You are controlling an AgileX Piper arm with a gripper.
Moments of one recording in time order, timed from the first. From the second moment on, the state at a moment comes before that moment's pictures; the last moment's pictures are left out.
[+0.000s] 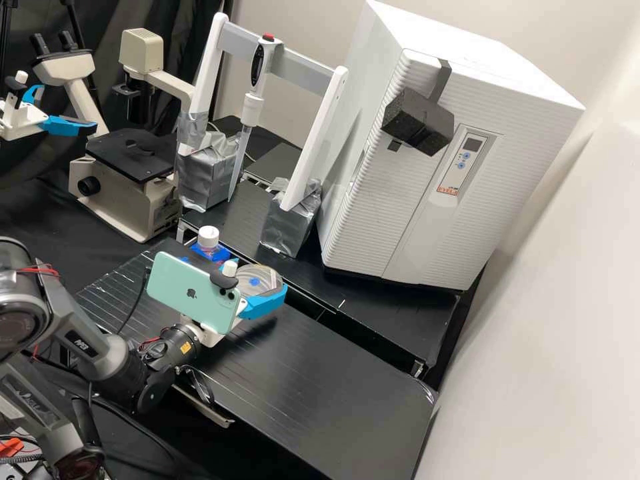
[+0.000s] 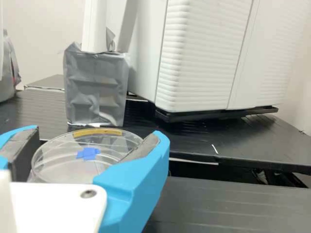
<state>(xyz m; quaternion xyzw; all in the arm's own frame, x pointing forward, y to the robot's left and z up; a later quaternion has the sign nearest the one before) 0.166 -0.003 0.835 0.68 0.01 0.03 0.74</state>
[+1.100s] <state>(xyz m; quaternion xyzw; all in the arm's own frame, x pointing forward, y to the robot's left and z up) 0.165 -0.003 0.830 0.67 0.05 0.02 0.74</state>
